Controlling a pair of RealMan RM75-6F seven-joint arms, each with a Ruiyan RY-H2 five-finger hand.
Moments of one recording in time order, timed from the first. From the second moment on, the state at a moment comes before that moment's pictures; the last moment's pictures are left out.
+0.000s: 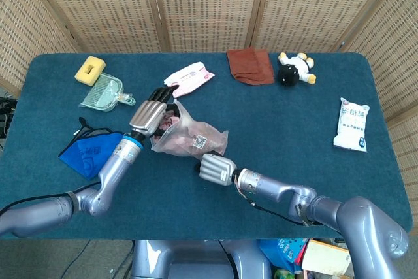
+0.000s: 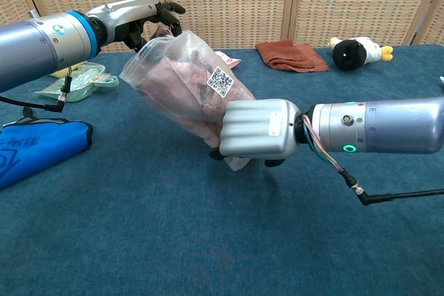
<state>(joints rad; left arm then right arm) -0.92 -1.56 -0.31 -1.36 1.02 0.88 0.13 1.06 -1.72 -0.05 -0.98 -1.85 0.87 -0.40</state>
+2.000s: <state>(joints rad) -0.70 -1.25 -0.27 -1.18 1.14 0.94 -0.19 0.90 -1.39 -0.20 -0.93 -1.89 1.09 -0.35</state>
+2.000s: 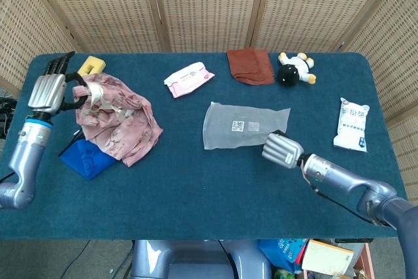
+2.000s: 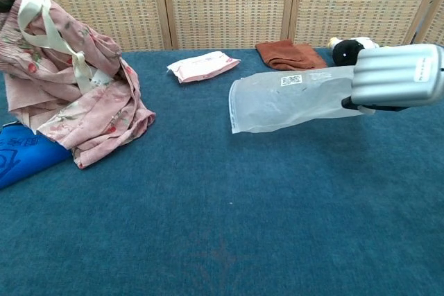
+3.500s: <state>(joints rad) -0.16 -1.12 -0.09 -1.48 1.38 1.58 -0.20 0.38 -1.20 -0.01 -1.47 -1.55 1.54 -0.14</state>
